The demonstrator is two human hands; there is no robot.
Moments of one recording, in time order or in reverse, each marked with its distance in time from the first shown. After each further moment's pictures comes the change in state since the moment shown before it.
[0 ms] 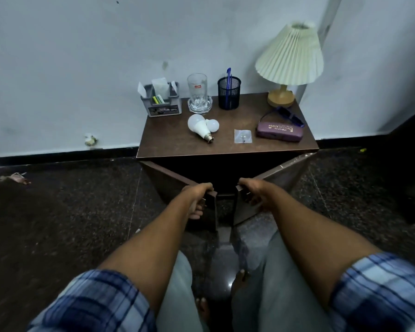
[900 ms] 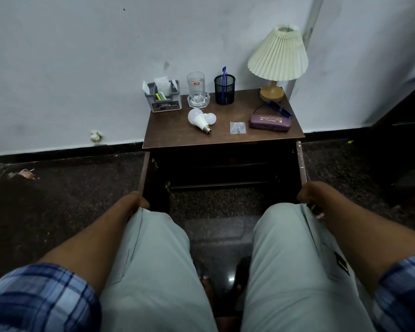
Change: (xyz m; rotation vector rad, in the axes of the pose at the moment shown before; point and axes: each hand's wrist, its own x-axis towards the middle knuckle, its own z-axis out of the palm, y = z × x) left_hand -0.052 -0.090 -0.136 0.558 0.281 -0.016; right_hand -0.079 0.096 -0.099 -0.593 0.077 0.310
